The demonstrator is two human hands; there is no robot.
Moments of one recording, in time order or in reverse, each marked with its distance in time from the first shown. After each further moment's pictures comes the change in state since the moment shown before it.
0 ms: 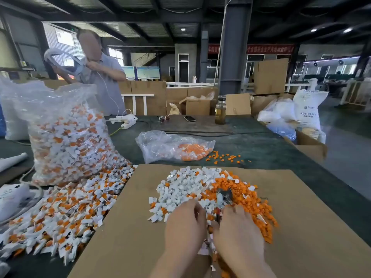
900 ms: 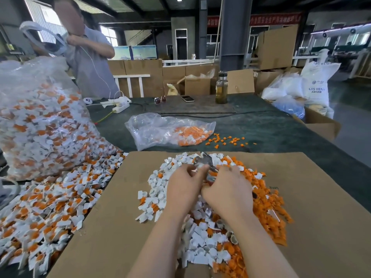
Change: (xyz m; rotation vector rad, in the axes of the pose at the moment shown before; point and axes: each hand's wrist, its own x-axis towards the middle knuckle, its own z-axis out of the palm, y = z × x) left_hand 0.101 -0.001 0.037 -0.325 0.019 -0.096; right_hand 0.096 -0.007 0.013 0.124 0.140 0.002
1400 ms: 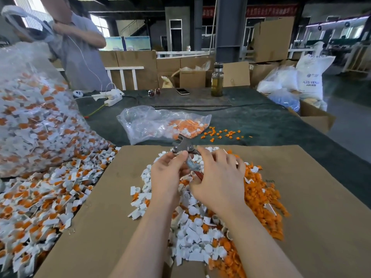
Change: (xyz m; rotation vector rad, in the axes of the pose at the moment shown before) left_hand 0.001 -0.002 -0.011 -0.915 0.095 -0.207; right_hand 0.005 0.001 0.013 -0.076 0.165 -0.207
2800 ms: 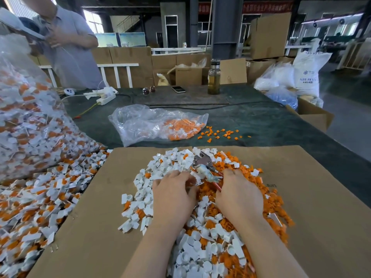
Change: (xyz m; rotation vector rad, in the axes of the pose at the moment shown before) left_hand 0.002 -0.030 -0.006 1.419 -0.130 0.449; right_hand 0.004 0.043 0.022 -0.112 -0.154 0.206
